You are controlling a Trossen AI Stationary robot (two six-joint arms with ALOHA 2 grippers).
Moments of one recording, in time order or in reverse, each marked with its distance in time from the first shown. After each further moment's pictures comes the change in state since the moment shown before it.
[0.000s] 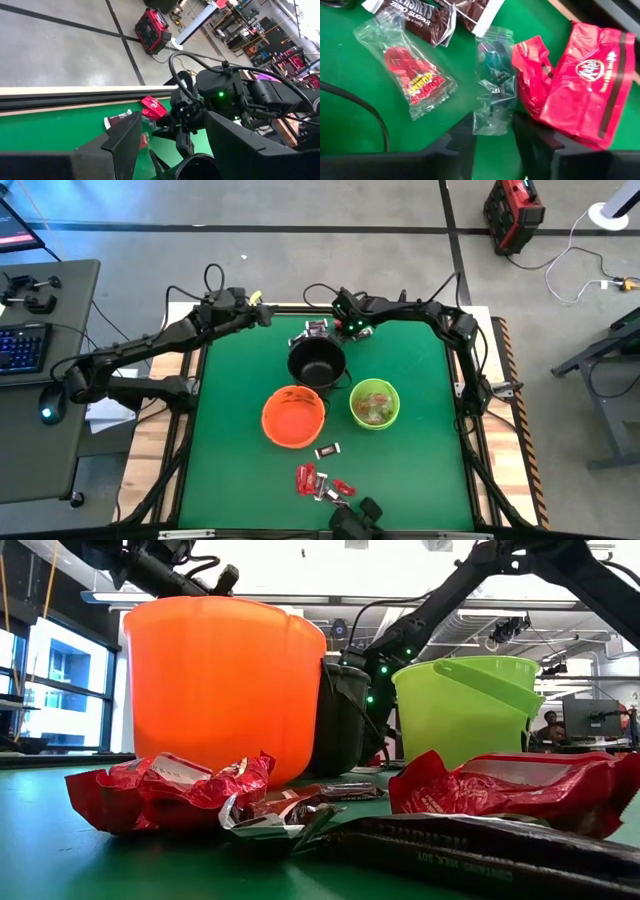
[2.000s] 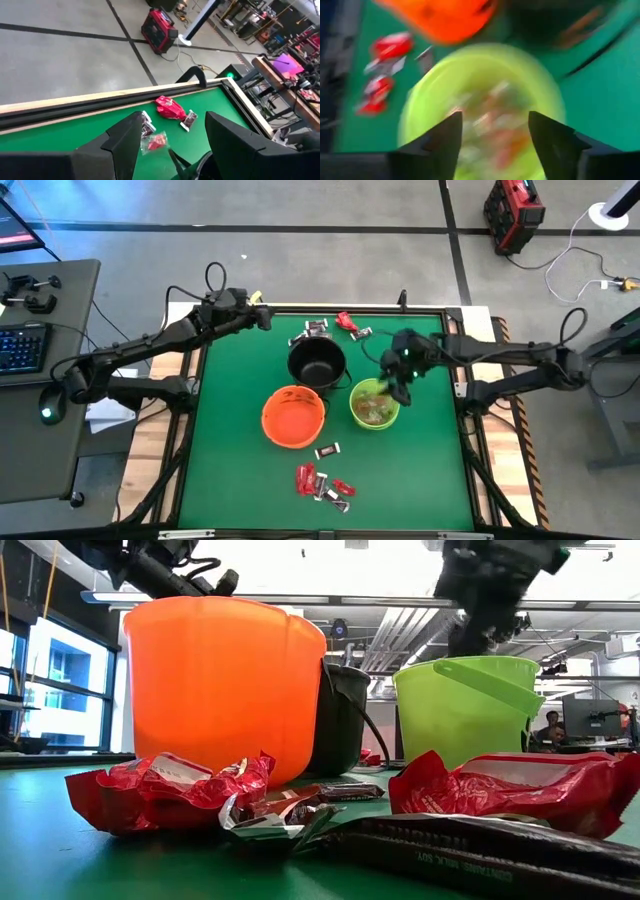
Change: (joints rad) left arm 0.008 0.000 0.000 -0.029 -0.021 0.132; right arm 0.359 -0.989 -0.614 -0.158 -0.286 -0.114
